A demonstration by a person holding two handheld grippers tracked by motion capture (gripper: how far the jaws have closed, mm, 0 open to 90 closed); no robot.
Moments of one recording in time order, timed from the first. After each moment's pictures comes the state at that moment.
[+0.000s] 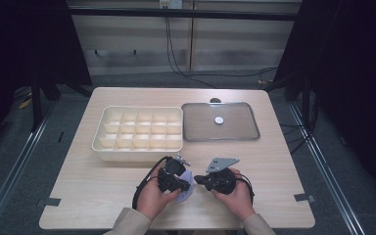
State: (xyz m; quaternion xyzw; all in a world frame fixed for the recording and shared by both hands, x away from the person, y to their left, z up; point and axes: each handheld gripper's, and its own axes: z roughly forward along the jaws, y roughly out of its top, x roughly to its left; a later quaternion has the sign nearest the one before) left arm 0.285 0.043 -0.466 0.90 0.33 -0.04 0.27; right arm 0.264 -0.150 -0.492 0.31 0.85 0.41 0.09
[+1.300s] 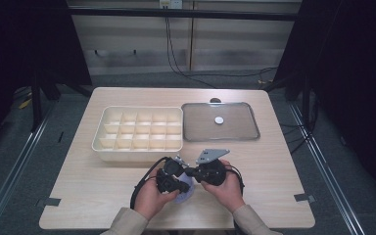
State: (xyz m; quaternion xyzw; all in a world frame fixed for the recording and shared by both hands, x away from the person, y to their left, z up) left arm 0.284 0.047 -0.467 0.91 0.31 -0.06 0.28; right arm 0.283 -0.122 -0.475 0.29 0.85 0.43 0.09
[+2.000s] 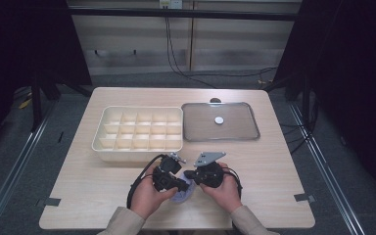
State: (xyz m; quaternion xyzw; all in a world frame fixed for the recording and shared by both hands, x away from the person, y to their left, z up) left arm 0.287 0.057 -0.452 0.89 0.33 -0.07 0.29; right arm 0.284 -0.119 -0.492 0.30 0.86 0.41 0.09
